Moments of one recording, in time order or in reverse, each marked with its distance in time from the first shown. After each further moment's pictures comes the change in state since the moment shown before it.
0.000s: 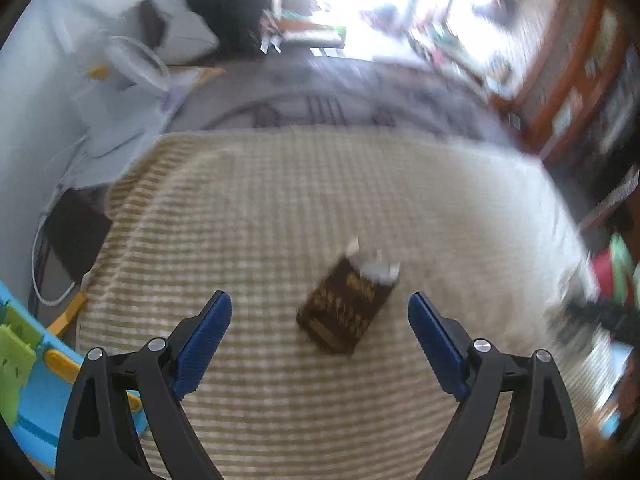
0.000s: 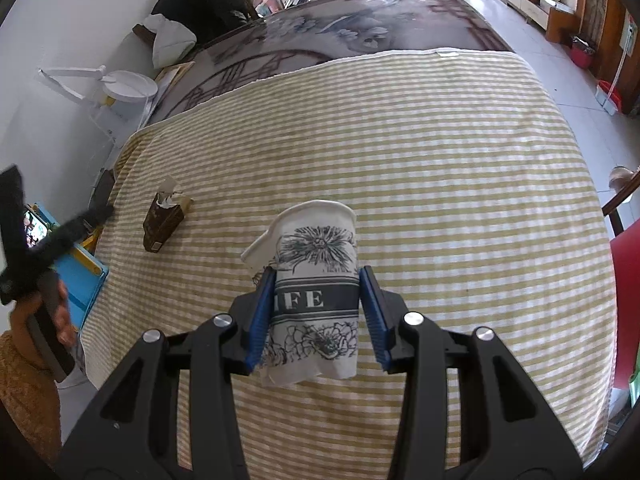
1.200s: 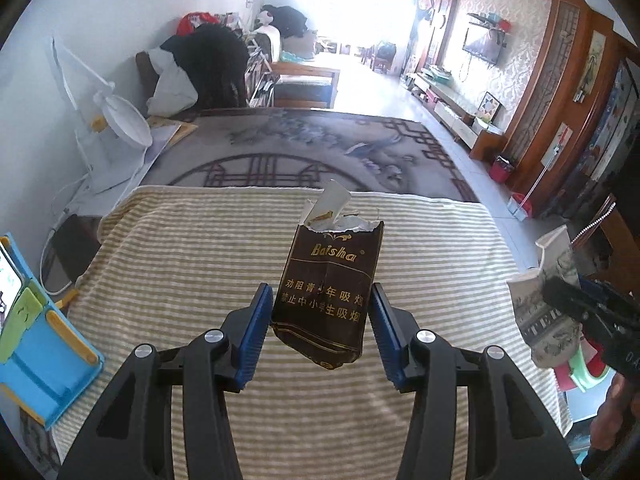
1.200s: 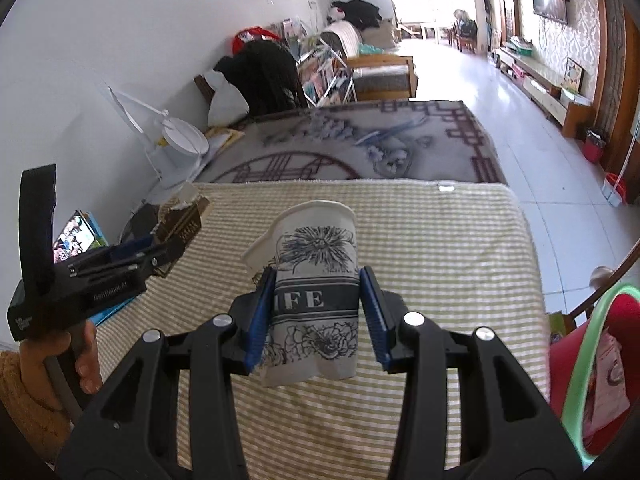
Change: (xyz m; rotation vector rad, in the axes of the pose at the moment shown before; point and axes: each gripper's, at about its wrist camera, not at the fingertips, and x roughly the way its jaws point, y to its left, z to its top) left arm -0.095 -0.124 0.000 -0.081 -0.186 -0.008; right arm -0.115 -0.004 0.011 -0.199 -0.307 0.048
